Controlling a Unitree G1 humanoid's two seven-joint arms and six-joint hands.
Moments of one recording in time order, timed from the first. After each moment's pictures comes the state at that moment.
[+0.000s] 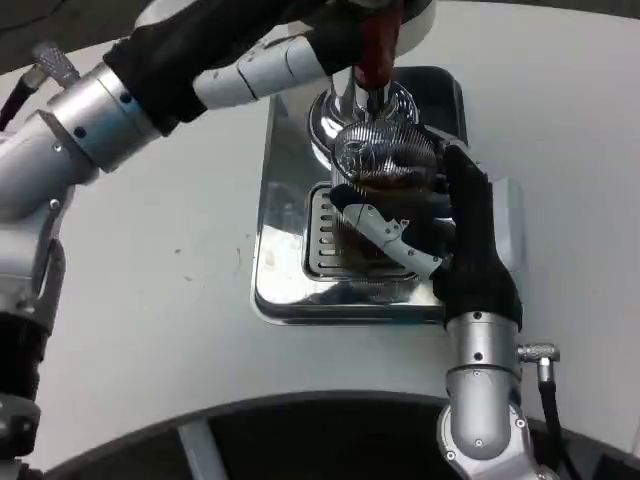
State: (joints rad) left arm -1.01 0.50 0.03 0.50 -0.12 -0.60 -0.73; right arm -0.50 0.08 0.16 0.23 -0.41 -0.04 -0.47
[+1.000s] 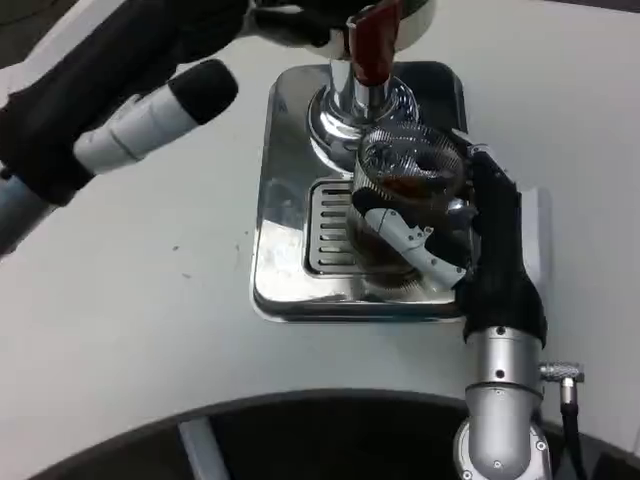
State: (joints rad) left arm -0.64 0.58 0.21 0.09 -0.27 -0.44 -0.72; right arm -0.41 0.08 0.15 0.11 -0.42 -0.03 -0.48
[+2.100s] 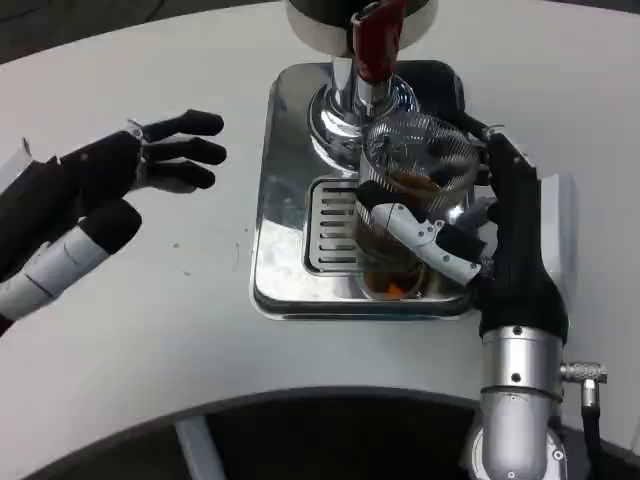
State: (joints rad) left arm -0.20 0.59 0.35 -0.06 -0.26 -0.41 -0.66; right arm -0.36 0.07 0.15 -0.02 -0.51 -0.02 -0.47
